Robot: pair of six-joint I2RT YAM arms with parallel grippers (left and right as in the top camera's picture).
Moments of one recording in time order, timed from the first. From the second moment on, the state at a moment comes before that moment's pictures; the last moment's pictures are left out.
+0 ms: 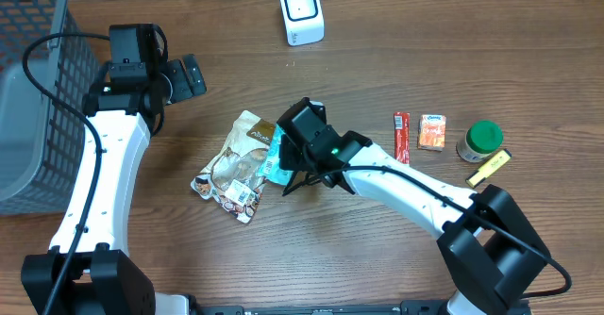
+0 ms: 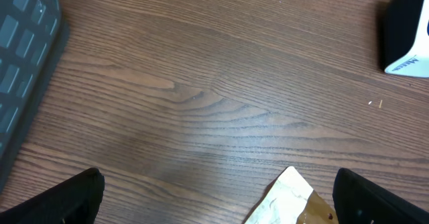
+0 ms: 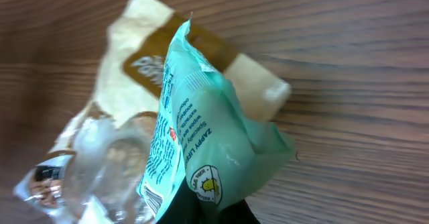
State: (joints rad) left arm 0.03 1.60 1.35 -0.66 -0.07 -0.28; right arm 0.76 1.81 1.20 -0.43 0.01 0.80
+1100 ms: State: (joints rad) left arm 0.03 1.60 1.35 -0.66 -0.07 -0.28; right arm 0.71 1.91 1.20 -0.27 0.11 0.86
